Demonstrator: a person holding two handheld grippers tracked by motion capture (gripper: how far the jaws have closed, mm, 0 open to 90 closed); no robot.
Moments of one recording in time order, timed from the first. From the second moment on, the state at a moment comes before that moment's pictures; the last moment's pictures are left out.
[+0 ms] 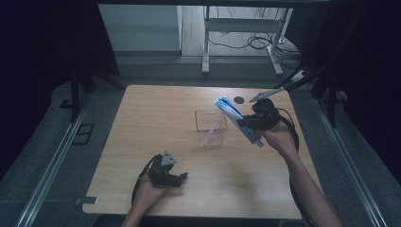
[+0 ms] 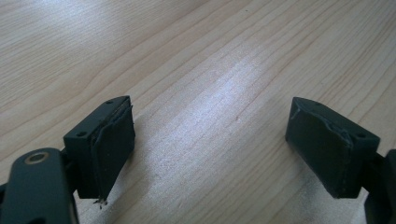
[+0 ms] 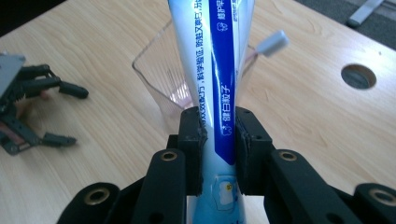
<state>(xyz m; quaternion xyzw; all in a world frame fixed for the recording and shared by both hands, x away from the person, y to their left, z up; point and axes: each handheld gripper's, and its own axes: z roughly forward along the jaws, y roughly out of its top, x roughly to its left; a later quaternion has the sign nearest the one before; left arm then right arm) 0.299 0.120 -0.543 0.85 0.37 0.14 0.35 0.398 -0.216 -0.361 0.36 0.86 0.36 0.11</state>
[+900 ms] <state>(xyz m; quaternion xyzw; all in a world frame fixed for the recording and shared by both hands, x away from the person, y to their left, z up) 0.299 0.120 -0.543 0.85 0.37 0.14 0.35 0.439 -0.156 -0.371 0.34 0.84 0.40 0.13</state>
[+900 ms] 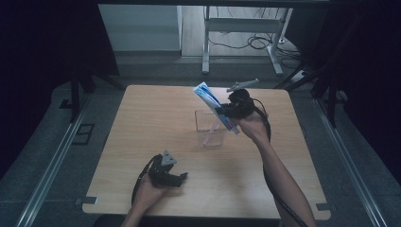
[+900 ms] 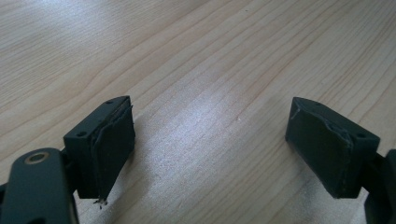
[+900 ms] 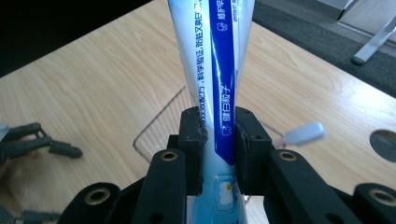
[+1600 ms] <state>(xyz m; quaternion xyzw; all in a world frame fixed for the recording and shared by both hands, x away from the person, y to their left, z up) 0.299 0.120 -0.543 0.85 0.37 0.14 0.35 0.465 -0.120 -0.386 0.33 0.83 0.43 0.14</state>
